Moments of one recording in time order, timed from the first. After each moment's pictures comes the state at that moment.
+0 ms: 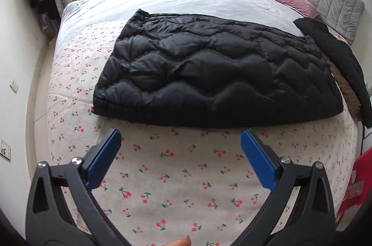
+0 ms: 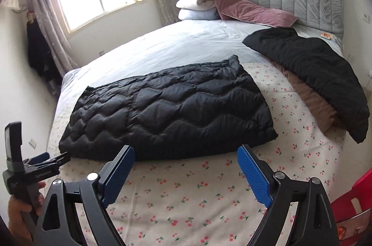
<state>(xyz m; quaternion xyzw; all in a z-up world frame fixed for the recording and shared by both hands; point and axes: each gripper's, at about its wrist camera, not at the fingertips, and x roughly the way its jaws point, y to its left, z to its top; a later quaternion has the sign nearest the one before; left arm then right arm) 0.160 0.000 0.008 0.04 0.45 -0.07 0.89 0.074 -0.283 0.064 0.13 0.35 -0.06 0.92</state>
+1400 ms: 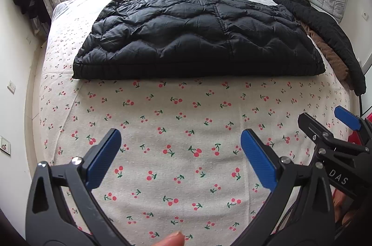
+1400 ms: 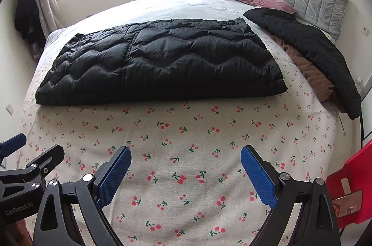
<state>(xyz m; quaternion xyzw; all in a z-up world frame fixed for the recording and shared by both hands) 0.087 -0.048 -0.005 0.06 0.47 -0.08 0.88 0.065 -0.221 -0.007 0.07 0.44 -0.10 0.89</state>
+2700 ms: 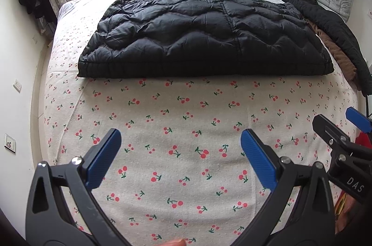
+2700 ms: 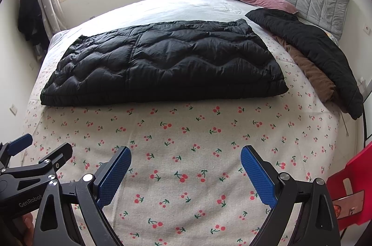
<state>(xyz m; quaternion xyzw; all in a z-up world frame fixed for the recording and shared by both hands) 0.090 -0.049 -0.009 0.07 0.47 -0.06 0.88 0.062 -0.221 -0.002 0.08 0.44 -0.09 0.89</state>
